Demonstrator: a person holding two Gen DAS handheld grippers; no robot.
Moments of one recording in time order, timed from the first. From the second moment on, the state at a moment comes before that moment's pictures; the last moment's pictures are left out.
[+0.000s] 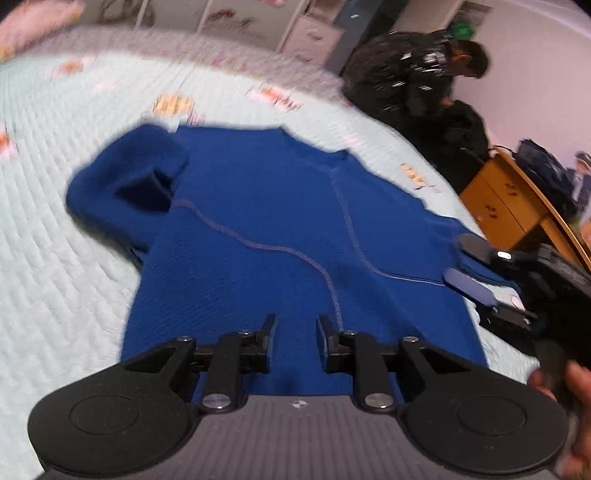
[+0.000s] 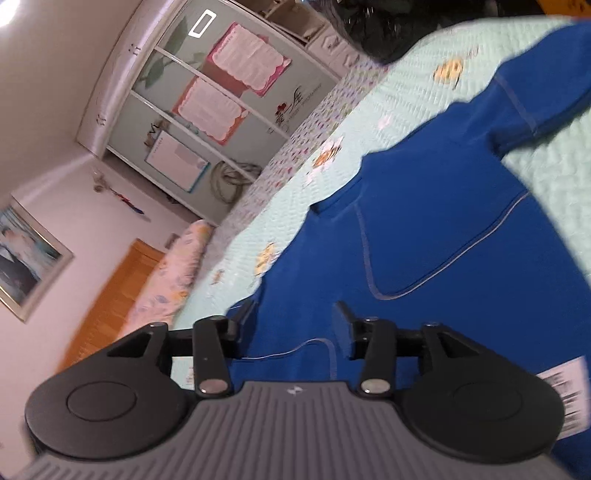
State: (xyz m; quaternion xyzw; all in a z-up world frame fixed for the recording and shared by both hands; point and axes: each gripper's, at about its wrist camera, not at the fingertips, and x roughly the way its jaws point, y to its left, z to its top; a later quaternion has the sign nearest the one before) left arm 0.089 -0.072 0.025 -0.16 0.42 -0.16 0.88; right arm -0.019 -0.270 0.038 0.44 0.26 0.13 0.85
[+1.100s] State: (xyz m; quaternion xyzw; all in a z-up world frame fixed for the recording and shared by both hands) left arm 0.092 -0.015 -0.042 -0.24 0.44 -0.16 0.85; right arm 0.035 -0.231 -0.023 0.36 0.40 0.07 0.84
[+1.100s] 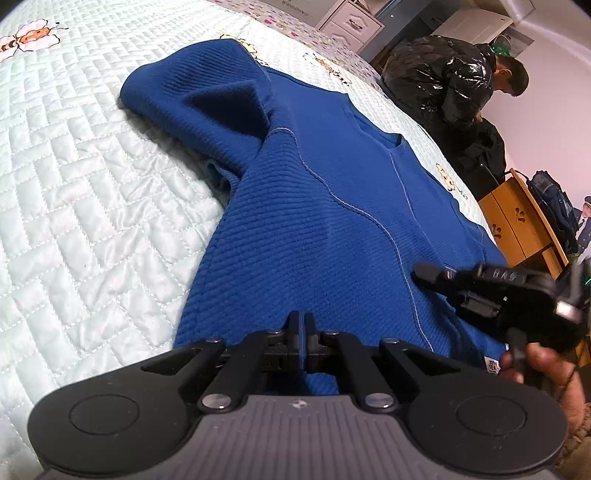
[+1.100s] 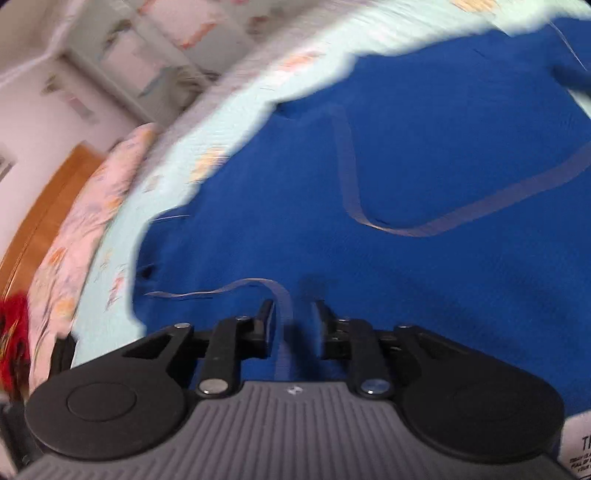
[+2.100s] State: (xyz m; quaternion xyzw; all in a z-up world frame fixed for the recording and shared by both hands) left arm 0.097 -0.008 -0.041 -0.25 0.45 -0.18 0.84; right arm -0.050 -0.284 0.003 0.26 0.32 -0.10 0.91
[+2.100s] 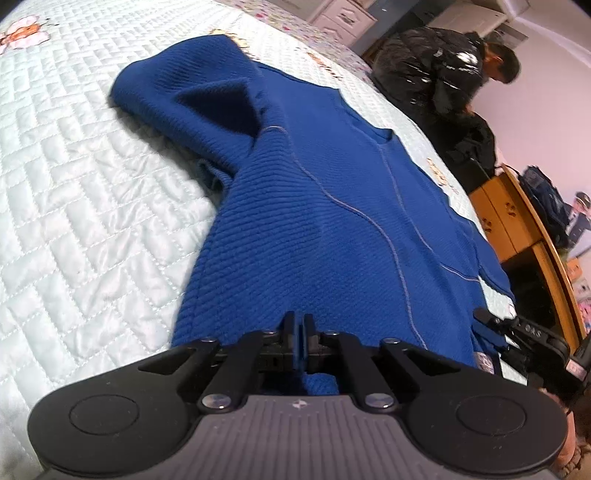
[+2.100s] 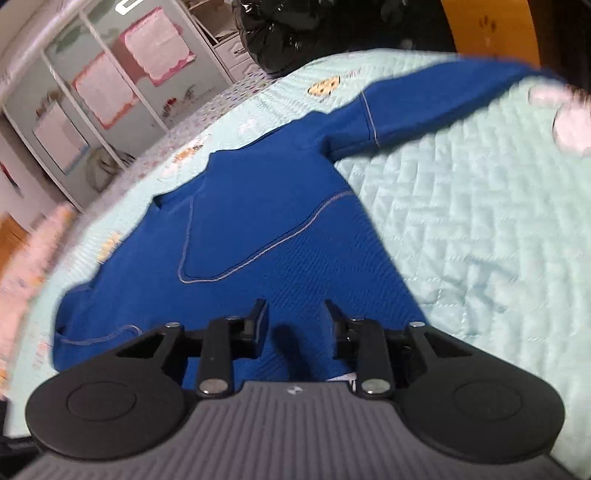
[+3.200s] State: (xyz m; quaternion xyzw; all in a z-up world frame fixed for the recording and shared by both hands) left arm 0.097 -0.026 -0.023 -0.14 0.41 -0.18 0.88; right arm -0.048 -0.201 -0.017 0.10 0.30 0.05 0.95
